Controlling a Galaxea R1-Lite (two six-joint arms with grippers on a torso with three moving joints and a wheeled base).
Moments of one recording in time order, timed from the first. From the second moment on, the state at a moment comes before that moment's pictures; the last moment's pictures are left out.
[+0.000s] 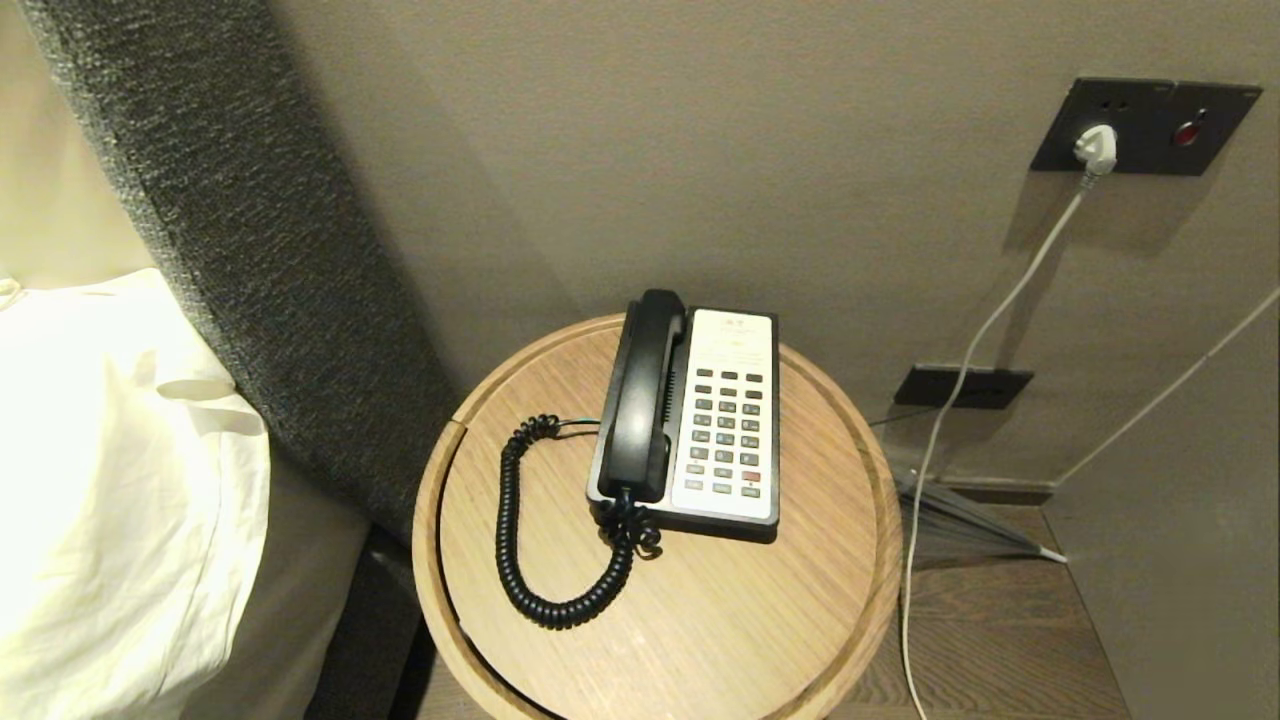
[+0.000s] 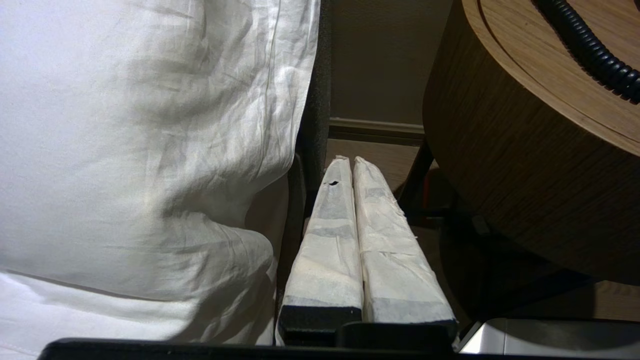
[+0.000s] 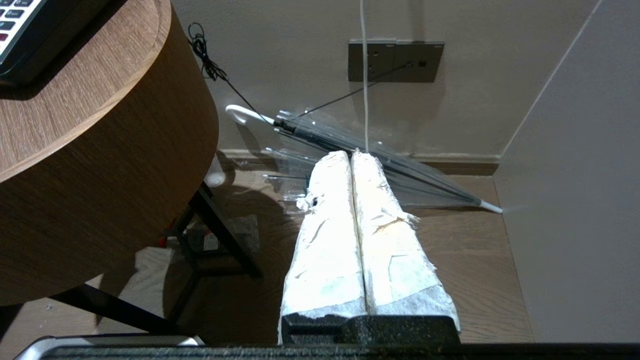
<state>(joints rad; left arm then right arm) 0.00 0.00 -0.01 0.03 0.01 0.01 0.00 0.00 0.00 -0.04 0.00 0.01</state>
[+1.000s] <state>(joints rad) 0.00 0.00 -0.01 0.03 0.01 0.00 0.00 0.00 0.00 -0.04 0.00 0.01</state>
